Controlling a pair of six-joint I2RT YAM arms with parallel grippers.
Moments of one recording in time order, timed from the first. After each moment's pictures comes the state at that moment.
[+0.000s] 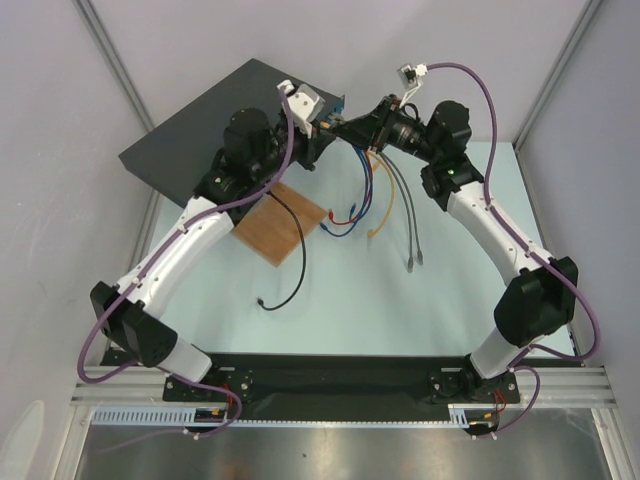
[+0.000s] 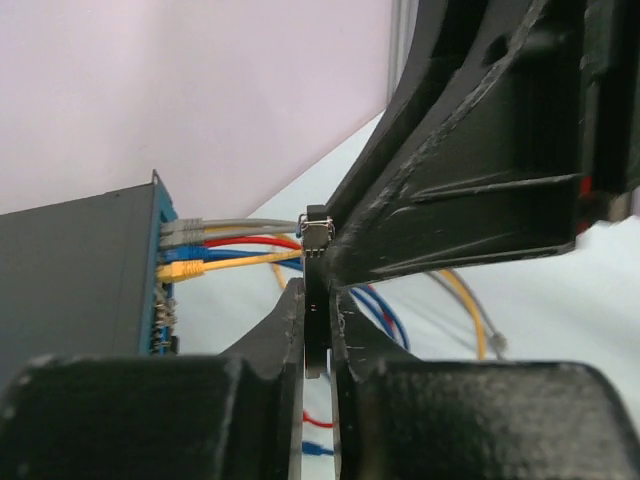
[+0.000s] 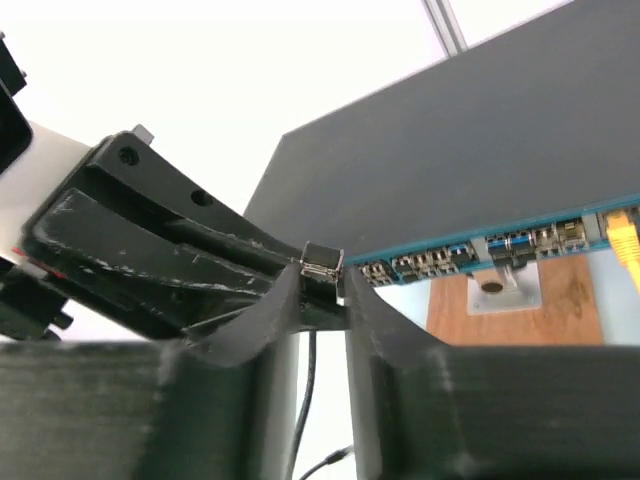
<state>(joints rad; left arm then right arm) -0.56 1.51 1.61 -0.14 0.26 0.07 0.40 1.63 1.55 0.34 -0.69 0.72</state>
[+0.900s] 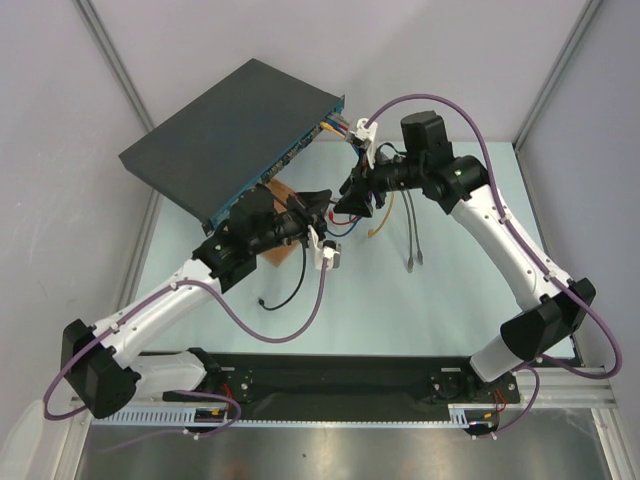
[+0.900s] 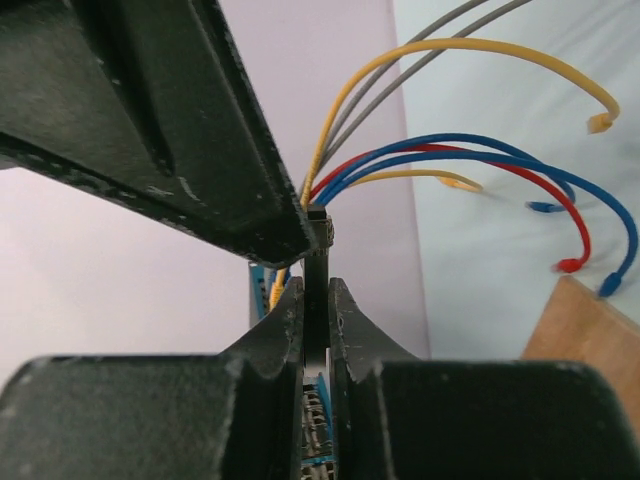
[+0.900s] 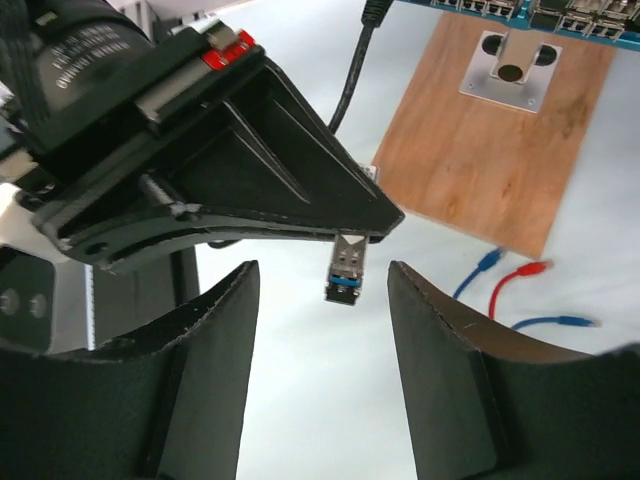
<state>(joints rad) -0.71 1.19 1.02 -0.04 0.31 1.44 0.52 1.56 1.73 -0.70 -0.82 -0.26</state>
